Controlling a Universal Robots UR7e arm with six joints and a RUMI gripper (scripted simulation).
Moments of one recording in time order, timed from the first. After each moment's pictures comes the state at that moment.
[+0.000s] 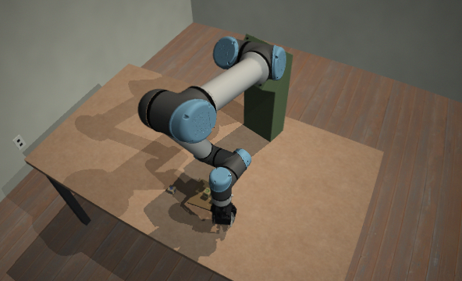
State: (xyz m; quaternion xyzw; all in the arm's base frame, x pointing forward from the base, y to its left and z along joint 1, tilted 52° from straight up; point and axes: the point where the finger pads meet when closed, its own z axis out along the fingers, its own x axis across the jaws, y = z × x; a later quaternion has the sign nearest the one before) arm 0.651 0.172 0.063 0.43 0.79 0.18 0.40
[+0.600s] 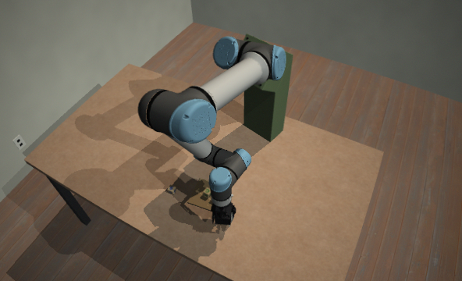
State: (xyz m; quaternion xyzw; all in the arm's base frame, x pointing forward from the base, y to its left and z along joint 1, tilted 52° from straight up) arm 0.651 0.172 0.063 0.43 0.79 0.18 0.40
